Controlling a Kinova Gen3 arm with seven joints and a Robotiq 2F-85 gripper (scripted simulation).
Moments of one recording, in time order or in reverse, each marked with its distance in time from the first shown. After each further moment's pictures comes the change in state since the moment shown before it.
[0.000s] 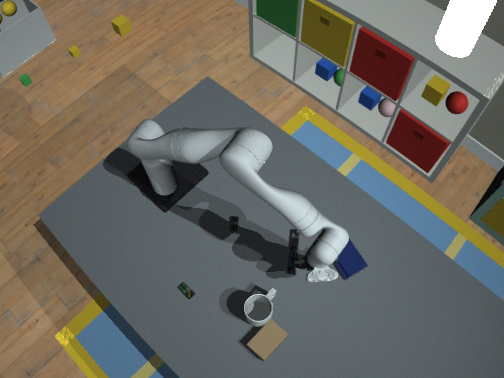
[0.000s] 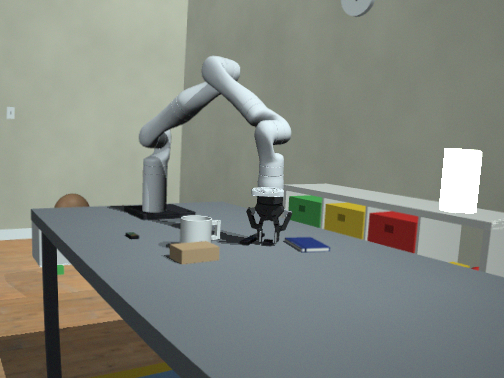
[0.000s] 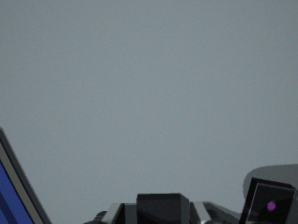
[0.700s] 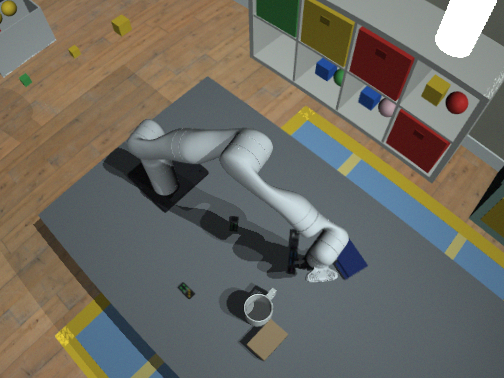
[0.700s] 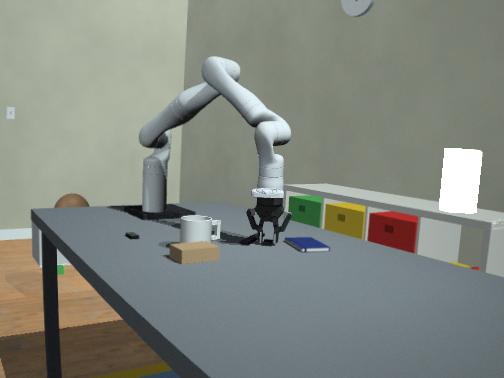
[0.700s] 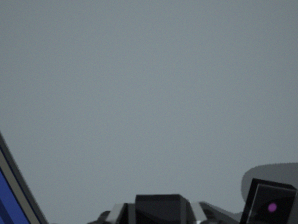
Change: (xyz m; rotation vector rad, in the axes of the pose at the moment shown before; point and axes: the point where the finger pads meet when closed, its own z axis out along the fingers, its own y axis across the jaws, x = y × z) arm 0.000 0.001 0.003 -0.001 -0.002 0.001
